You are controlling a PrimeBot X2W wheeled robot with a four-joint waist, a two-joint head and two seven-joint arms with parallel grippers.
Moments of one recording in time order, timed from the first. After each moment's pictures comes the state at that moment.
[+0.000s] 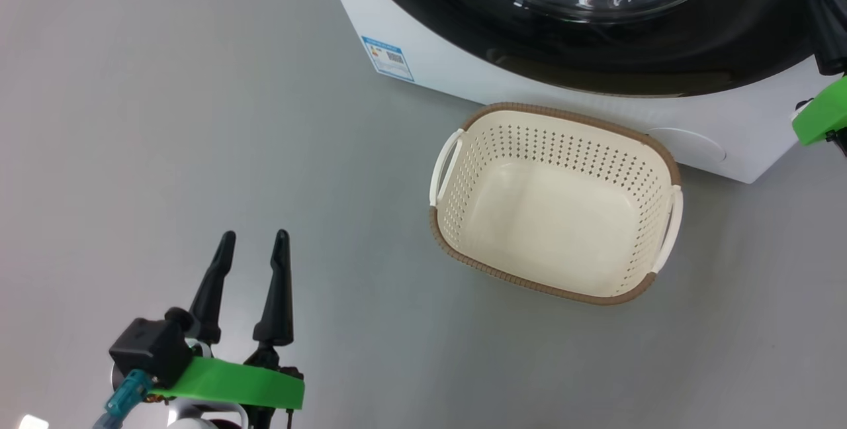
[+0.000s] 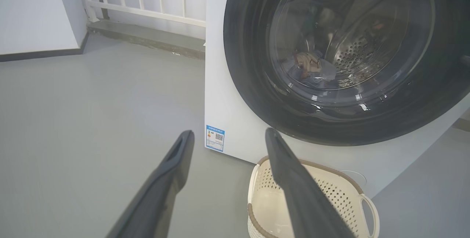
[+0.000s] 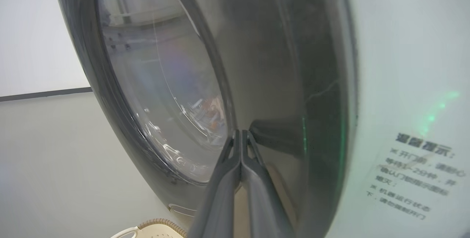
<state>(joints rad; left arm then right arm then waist) -0.13 0.03 -0.18 0.04 -0.38 -0.04 -0.26 -0.90 -0.58 0.35 0.67 0.55 0.15 -0.26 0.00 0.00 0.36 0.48</state>
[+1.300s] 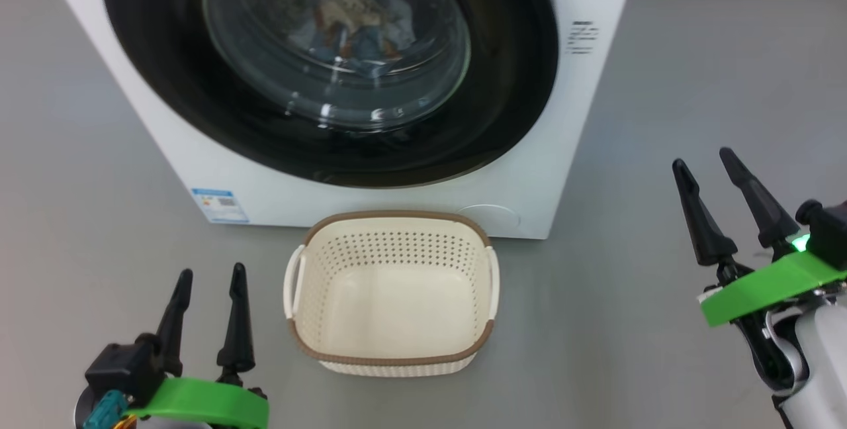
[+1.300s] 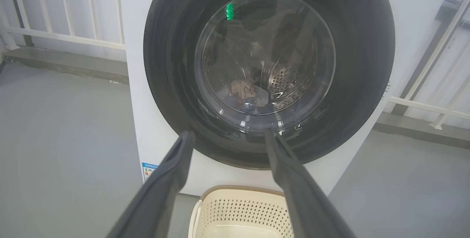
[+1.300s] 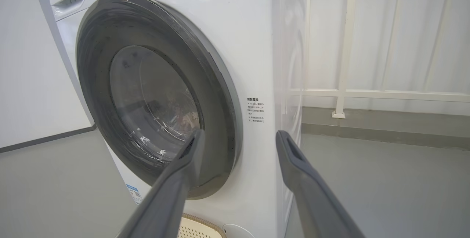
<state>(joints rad) -0.09 0.03 -0.07 0.14 -0.32 -0.09 -0.26 -0.35 -0.38 0.16 0.27 0.52 0.14 -0.26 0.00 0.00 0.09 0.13</state>
